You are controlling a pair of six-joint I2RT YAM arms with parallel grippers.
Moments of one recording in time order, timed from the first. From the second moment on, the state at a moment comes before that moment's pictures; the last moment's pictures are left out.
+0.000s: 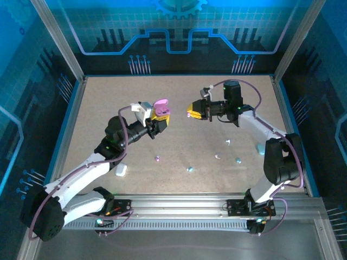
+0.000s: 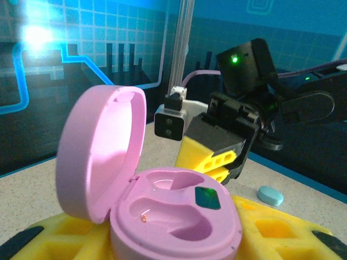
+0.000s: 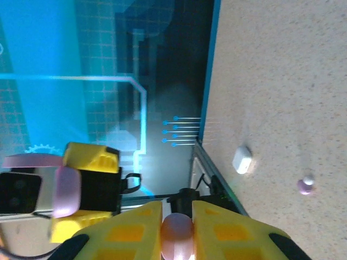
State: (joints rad) left arm -0.50 1.05 0.64 0.43 0.33 -0.15; right arm 0.25 1.62 1.14 -0.03 -1.20 0.99
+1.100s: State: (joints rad) left arm -0.50 1.24 0.63 0.55 0.42 -0.07; right arm 0.25 1.47 1.09 0.13 -1.13 1.39
